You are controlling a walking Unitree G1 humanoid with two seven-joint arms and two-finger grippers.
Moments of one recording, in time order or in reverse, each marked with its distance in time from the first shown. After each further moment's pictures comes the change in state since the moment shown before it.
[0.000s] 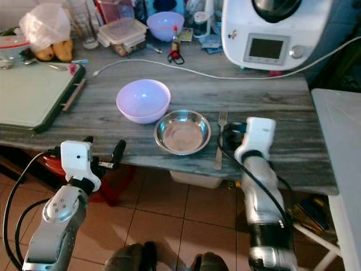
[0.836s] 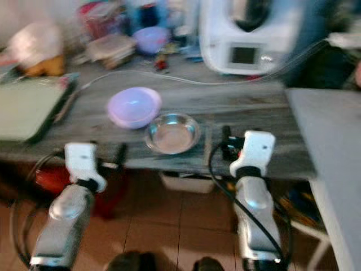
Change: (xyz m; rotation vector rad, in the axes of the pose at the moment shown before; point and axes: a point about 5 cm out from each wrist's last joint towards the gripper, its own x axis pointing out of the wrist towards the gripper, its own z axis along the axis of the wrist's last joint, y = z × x) left arm 0.010 -0.009 -0.014 -0.040 0.041 0.004; right arm -0.044 0.019 0.001 0.005 -0.129 0.034
